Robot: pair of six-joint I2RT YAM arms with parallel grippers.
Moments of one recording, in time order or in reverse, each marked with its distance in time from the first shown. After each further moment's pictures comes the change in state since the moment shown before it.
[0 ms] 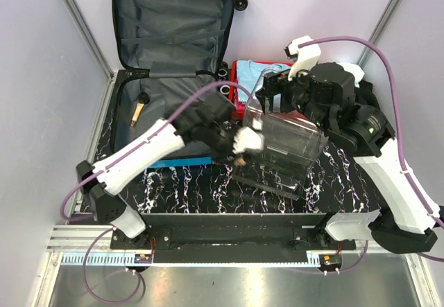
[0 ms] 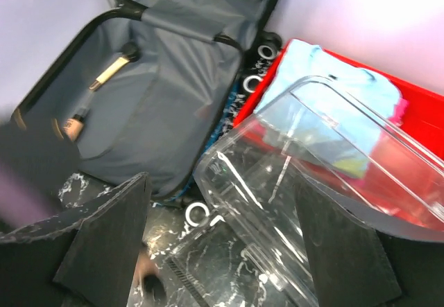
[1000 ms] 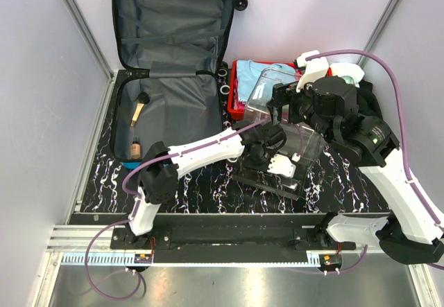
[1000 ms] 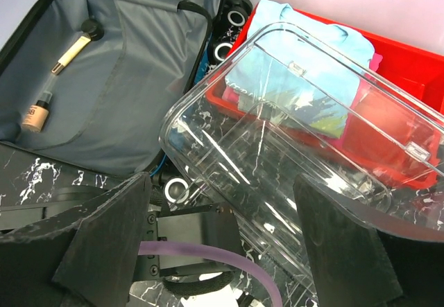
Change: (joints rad) left arm -0.219 0.472 0.159 0.107 -0.328 0.180; right arm -0.018 -0.104 -0.145 -0.037 0.079 0.043
